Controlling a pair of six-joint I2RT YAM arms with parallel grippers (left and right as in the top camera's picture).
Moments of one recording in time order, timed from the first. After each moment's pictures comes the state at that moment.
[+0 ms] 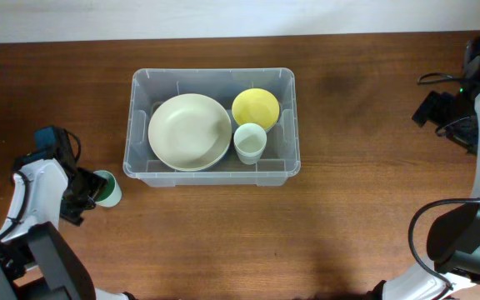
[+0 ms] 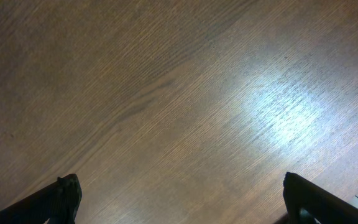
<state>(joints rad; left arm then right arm) 0.37 1.66 1.07 -0.94 -0.12 -0.73 -0.33 1.85 1.86 -1.44 0.18 0.40</state>
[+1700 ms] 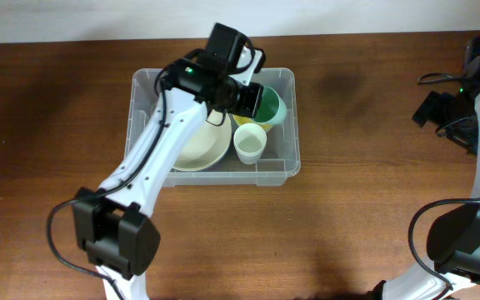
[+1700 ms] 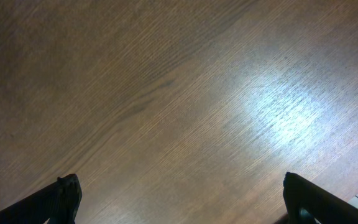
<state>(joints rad) -0.47 1.99 1.94 -0.99 0.25 -0.13 -0.33 1.85 1.86 -1.44 0.18 0.40</state>
